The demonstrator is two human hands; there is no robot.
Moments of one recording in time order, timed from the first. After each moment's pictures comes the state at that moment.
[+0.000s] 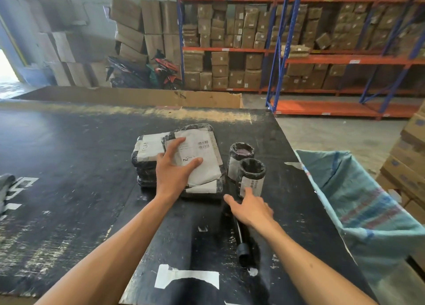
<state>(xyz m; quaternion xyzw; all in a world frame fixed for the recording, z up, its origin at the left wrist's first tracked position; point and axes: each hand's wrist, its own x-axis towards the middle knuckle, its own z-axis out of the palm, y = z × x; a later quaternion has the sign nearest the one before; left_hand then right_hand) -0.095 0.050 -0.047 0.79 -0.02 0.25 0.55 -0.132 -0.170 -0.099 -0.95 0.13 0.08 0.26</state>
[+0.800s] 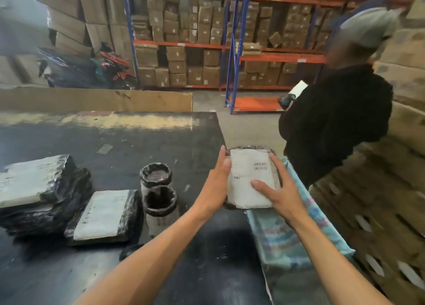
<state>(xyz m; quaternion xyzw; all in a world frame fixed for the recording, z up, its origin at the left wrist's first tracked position) -0.029 -0.285 -0.032 0.72 -0.22 -0.06 0.66 -0.068 -0.479 -0.057 -0.76 0.05 -0.17 0.63</state>
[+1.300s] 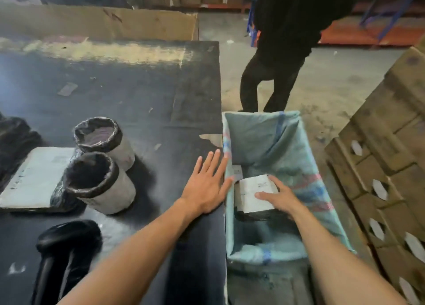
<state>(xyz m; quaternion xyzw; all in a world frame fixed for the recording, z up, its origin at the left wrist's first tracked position) 0.028 -0.369 -0.207 0.97 -0.22 -0.05 0.11 0.003 -0.631 -0.259 -0.77 0.24 0.19 0.56</state>
